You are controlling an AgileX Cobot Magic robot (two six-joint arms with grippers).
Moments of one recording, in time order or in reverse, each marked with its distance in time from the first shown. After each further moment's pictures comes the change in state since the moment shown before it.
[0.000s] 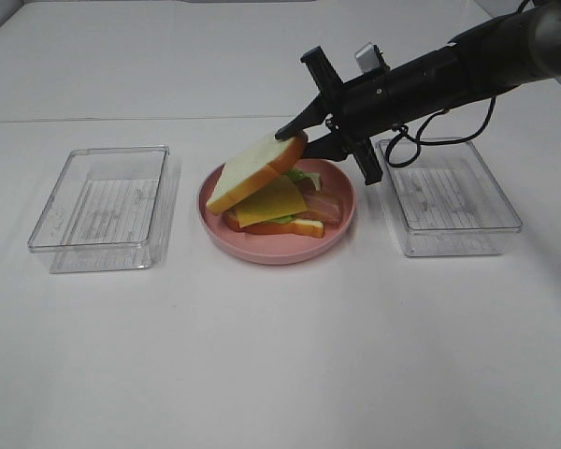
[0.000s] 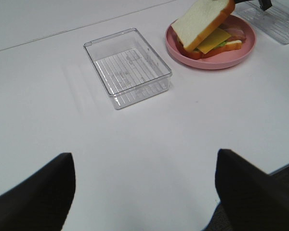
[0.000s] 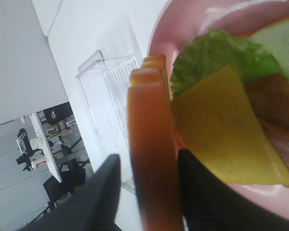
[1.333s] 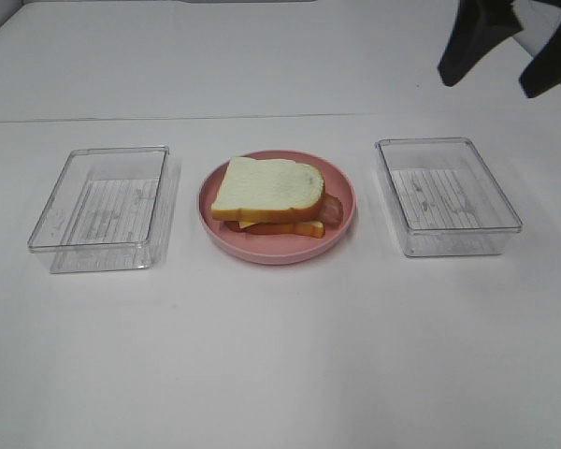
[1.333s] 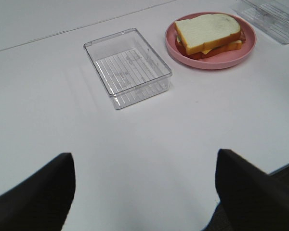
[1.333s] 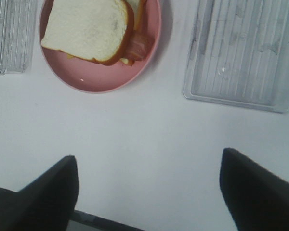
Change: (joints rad) left arm 0.000 0.000 0.000 0.000 0.000 0.001; right arm 0.000 -0.718 0.103 -1.006 0.372 0.237
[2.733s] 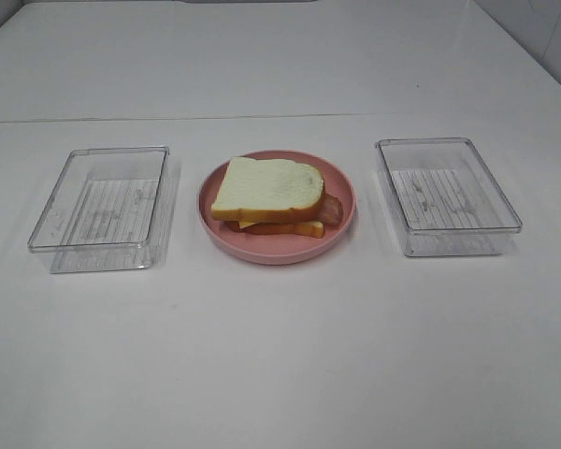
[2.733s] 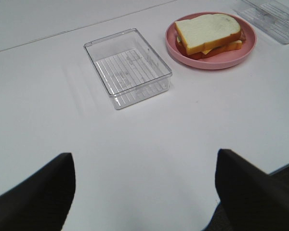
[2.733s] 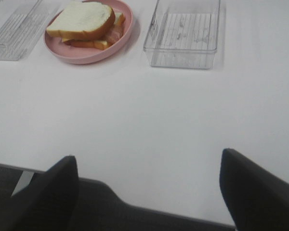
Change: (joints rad) left arm 0.000 0.000 0.000 0.001 -0.001 0.001; right arm 0.000 -1.513 0.894 -0.139 -0.019 0.012
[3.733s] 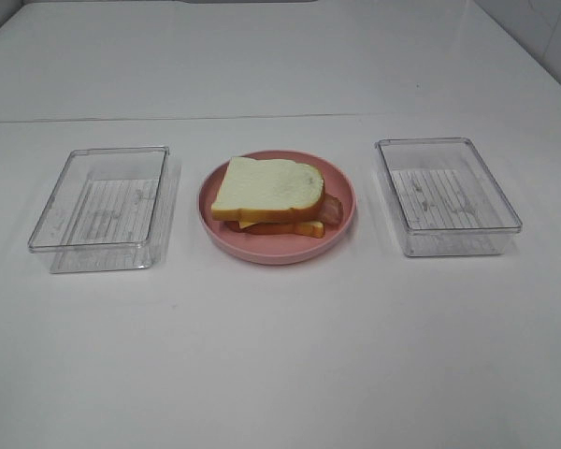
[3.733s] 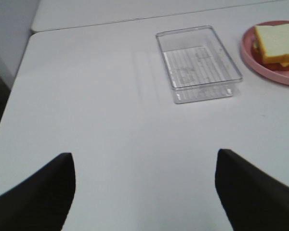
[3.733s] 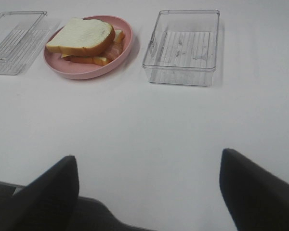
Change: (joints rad) left arm 0.310 0.000 0.000 0.000 0.000 0.003; right arm -0.010 0.005 0.038 0.002 -0.091 -0.021
